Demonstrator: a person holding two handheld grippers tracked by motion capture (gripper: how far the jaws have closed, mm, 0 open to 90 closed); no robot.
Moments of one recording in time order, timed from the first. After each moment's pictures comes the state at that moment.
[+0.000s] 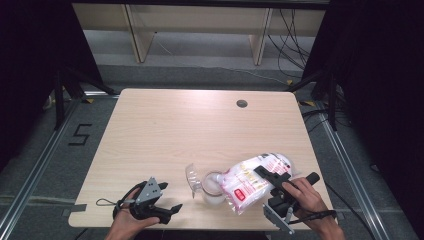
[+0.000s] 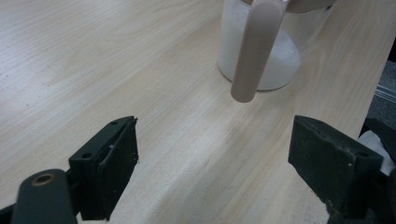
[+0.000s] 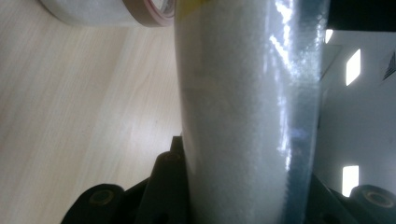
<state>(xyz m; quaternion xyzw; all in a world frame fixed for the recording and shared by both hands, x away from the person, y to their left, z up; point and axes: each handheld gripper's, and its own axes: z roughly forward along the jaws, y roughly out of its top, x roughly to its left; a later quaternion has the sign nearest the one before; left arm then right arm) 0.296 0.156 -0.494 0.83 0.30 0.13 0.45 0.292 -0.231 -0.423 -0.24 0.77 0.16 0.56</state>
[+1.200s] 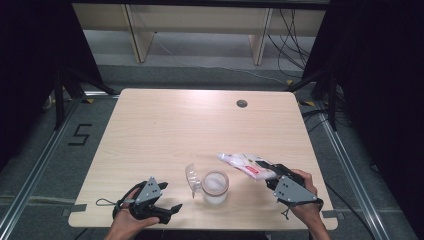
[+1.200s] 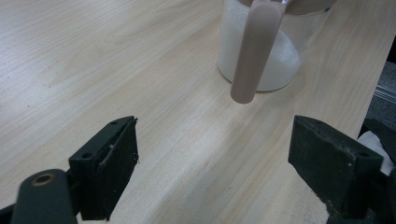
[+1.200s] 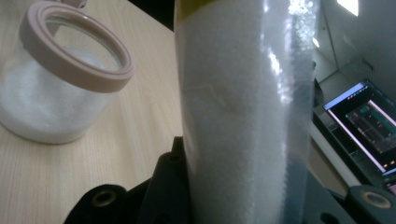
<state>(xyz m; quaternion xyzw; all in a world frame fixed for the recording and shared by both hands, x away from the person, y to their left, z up) 0.297 0.157 -0.493 0.83 0.30 0.14 0.45 0.331 -0.257 -0.450 0.01 0.78 0.45 0.43</state>
